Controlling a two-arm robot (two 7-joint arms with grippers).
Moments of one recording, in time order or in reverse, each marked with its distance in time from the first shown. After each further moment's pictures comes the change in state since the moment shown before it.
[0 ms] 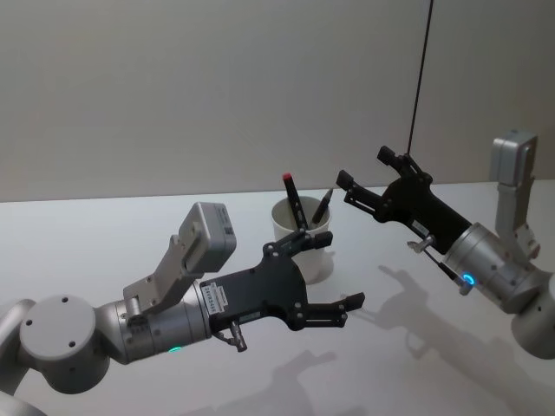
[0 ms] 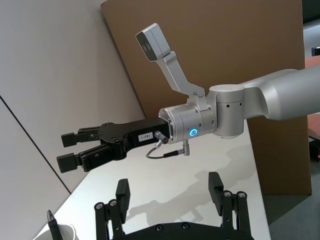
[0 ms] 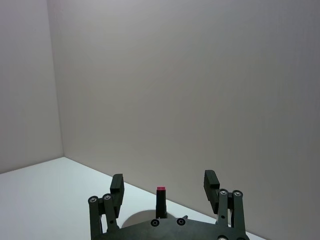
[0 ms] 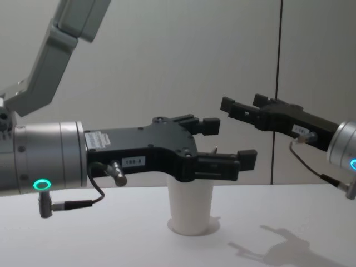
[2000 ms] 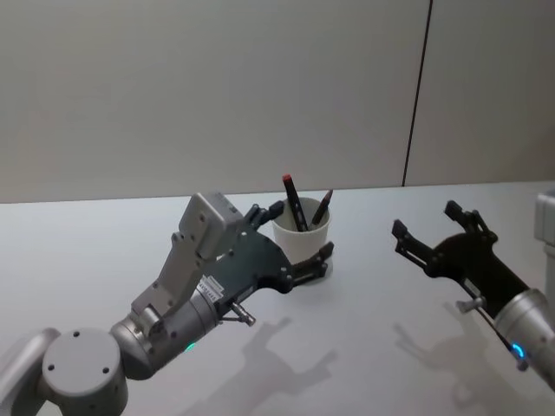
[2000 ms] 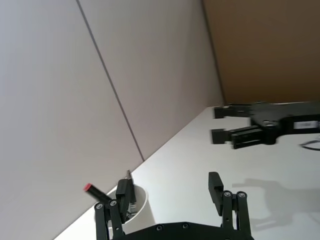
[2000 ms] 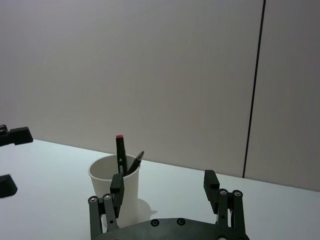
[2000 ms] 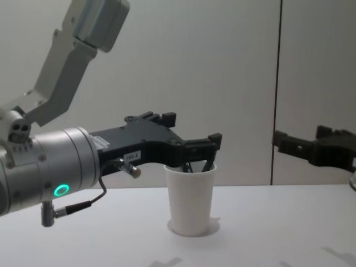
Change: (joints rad) left arm 0.069 0.006 0.053 -0.075 0.031 0.053 0.492; right arm -0.363 0.114 0.043 -0.481 -0.099 0.202 -0.375
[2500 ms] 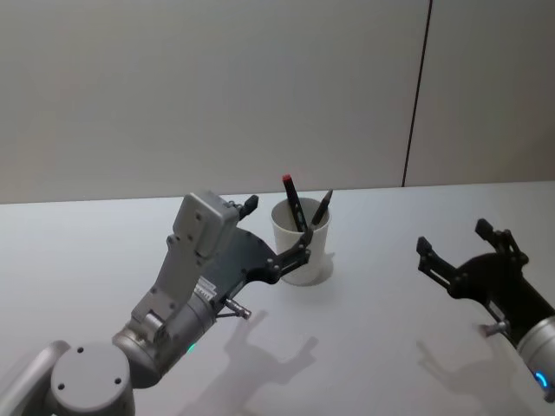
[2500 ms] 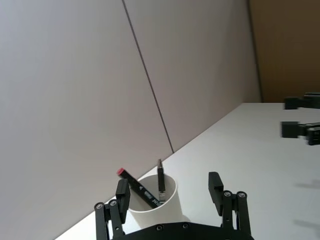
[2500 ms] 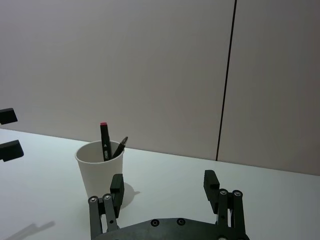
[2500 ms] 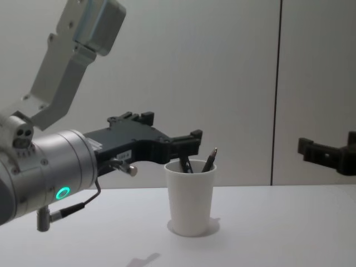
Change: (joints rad) left arm 0.028 0.002 0.021 -0.030 0.013 0.022 0.199; right arm -0.149 0.046 0.017 -0.197 -0.041 0.082 -0.155
